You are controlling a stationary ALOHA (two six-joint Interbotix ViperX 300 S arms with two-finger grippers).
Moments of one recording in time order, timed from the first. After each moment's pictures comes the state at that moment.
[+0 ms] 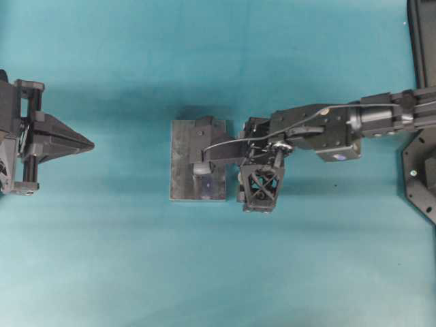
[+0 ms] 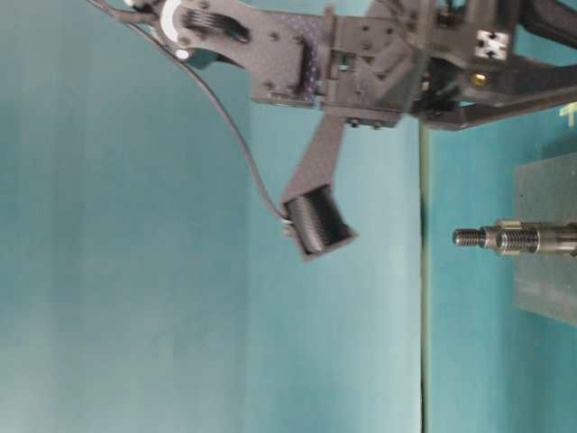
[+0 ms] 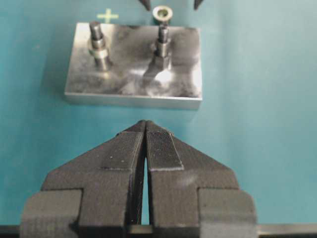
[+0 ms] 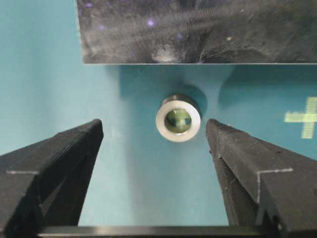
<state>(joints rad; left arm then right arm) 0.03 -0.77 1.11 0.02 0.14 -0.02 -0.03 0.21 0.42 0.19 0.75 -0.10</state>
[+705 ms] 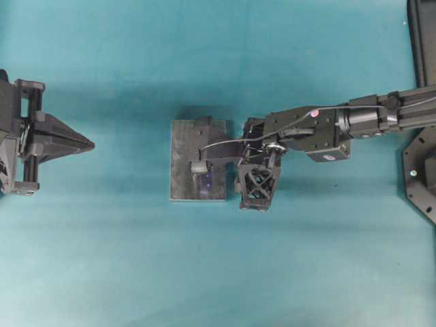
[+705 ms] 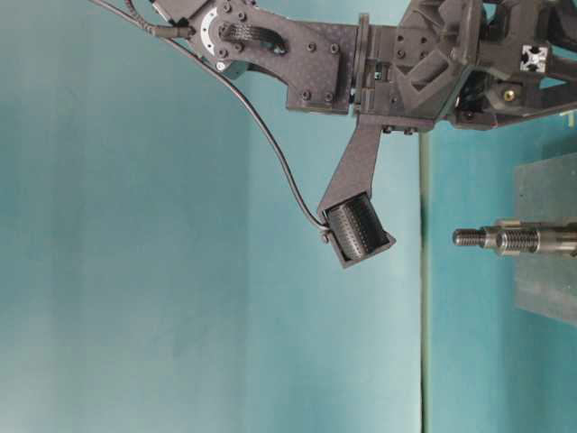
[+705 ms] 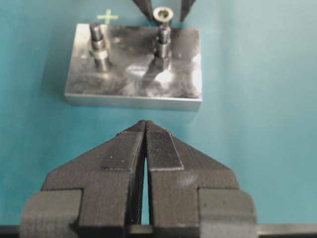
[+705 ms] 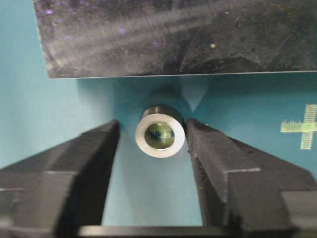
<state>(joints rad) 0.03 -0.77 1.11 0.02 0.14 -0.02 -0.04 0.26 0.42 0.18 0.73 -0.10</state>
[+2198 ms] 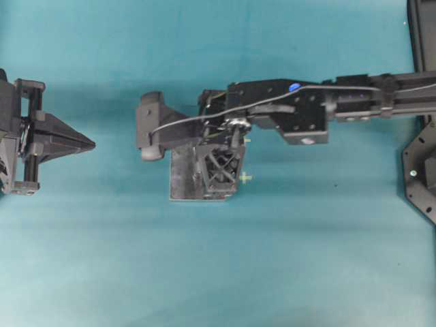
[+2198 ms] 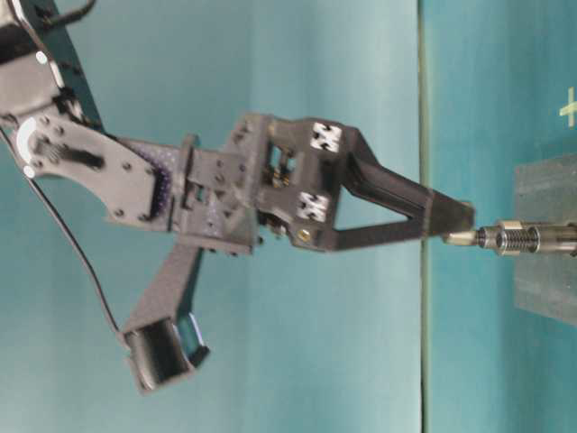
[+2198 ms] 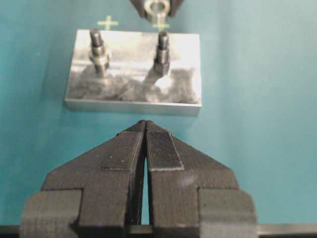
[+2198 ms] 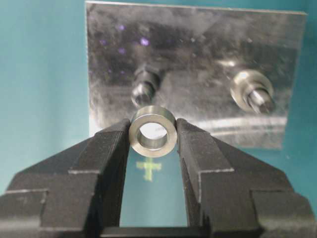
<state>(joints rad) 0.03 -0.77 1.11 0.02 0.13 -0.02 -0.04 0.28 0.02 0.09 1.03 -0.13</state>
